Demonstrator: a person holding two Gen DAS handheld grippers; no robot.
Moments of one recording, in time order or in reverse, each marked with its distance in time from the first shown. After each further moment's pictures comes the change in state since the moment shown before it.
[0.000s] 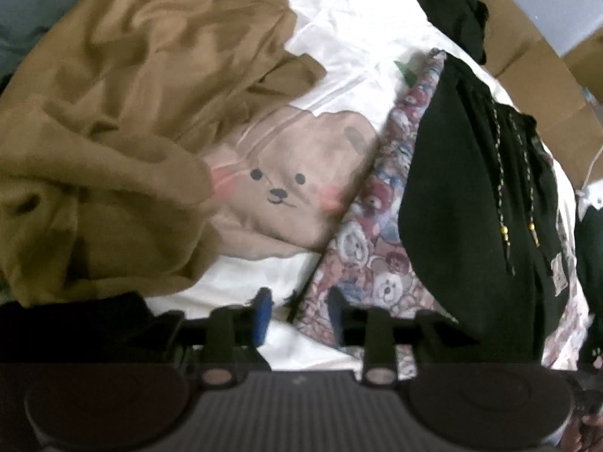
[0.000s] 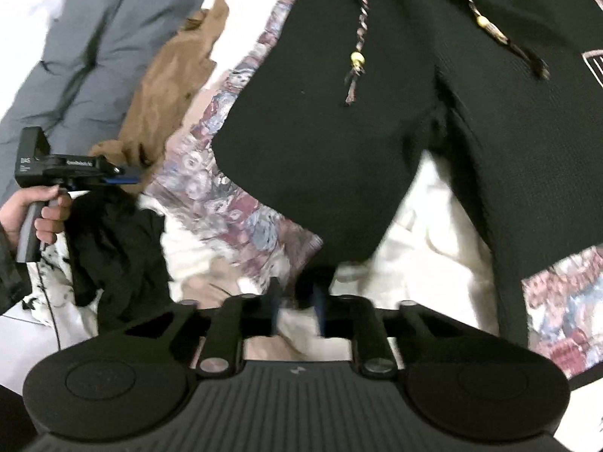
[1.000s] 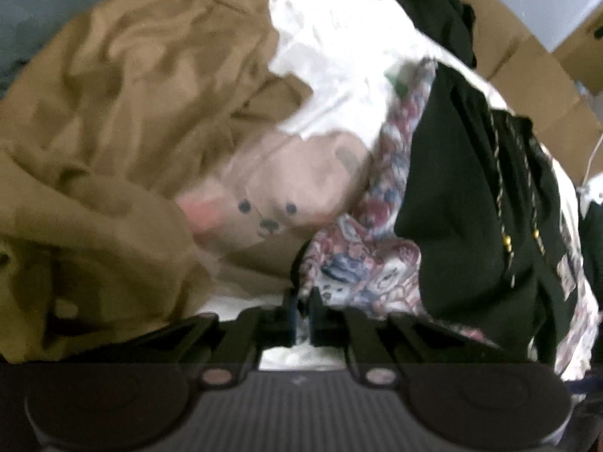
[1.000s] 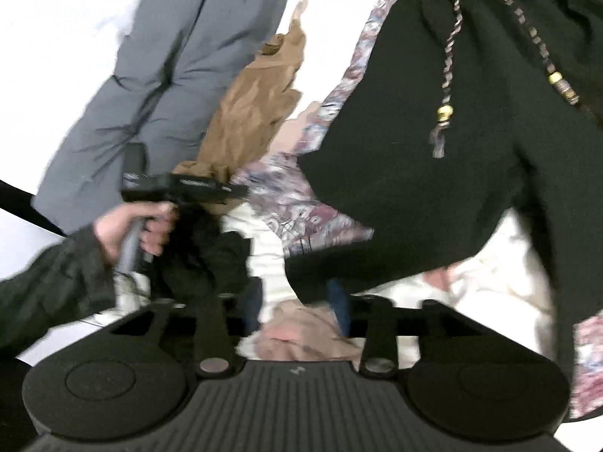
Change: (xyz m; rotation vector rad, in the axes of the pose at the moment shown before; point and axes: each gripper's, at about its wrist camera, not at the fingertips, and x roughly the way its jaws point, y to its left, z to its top) left arm 0.002 -0.003 0.014 0.049 -0.083 -0.007; right arm -0.030 0.035 0.014 -0.050 -0.054 0.168
